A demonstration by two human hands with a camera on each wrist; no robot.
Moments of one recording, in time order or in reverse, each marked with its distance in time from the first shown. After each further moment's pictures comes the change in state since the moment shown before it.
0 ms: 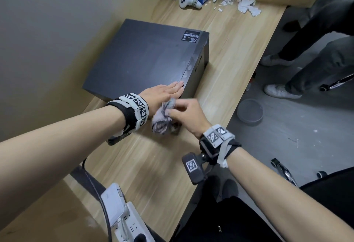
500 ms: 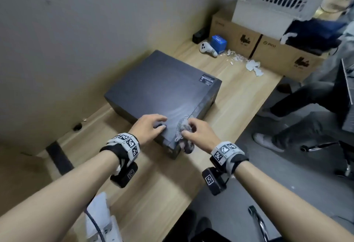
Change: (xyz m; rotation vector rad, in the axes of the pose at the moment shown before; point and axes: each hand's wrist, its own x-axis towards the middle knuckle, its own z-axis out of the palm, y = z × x) left_hand -0.070 -0.007 0.038 -0.683 0.615 -0.482; right_hand 0.027 -0.044 -0.028 -0.740 -0.127 -0.004
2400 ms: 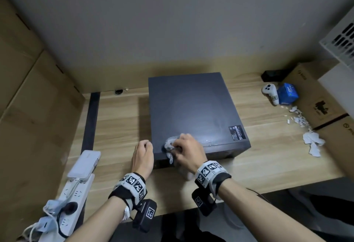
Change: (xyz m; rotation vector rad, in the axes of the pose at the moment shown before) left_hand -0.046 0.075 0.086 -0.550 0.748 -1.228; right_hand 0.069 0.007 0.009 -0.444 -0.398 -0.656
